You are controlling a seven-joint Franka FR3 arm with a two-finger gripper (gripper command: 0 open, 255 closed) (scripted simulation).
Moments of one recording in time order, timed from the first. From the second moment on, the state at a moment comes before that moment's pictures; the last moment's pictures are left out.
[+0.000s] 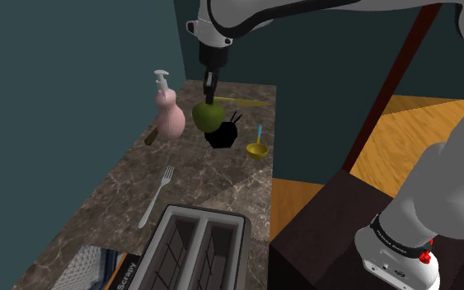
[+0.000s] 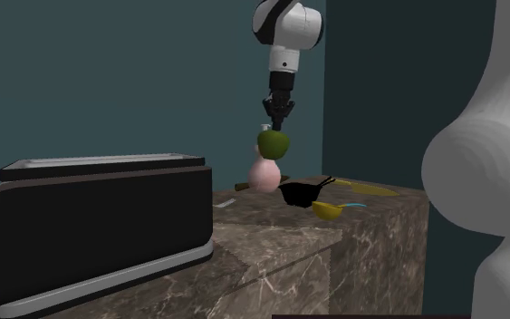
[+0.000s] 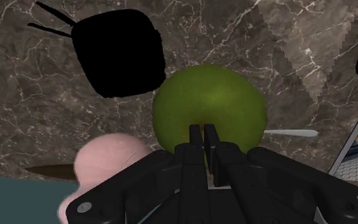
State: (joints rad) arm 0.17 0.02 0.17 -1.77 0.04 1.95 -0.43
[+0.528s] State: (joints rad) arm 0.08 0.03 0.08 -1.76 0.07 1.94 -0.63
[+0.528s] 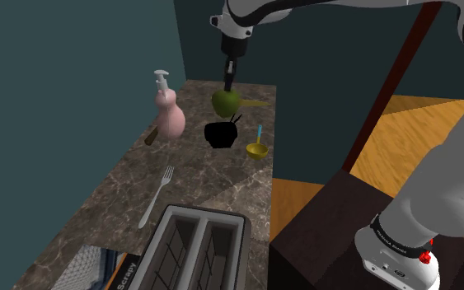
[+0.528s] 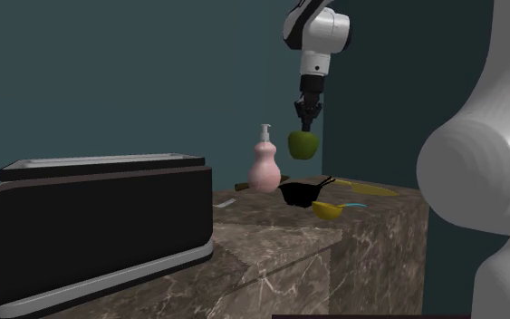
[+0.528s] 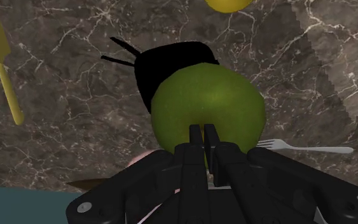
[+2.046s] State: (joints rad) arm -0.18 0.33 -0.09 -1.38 0.16 1.82 -1.06
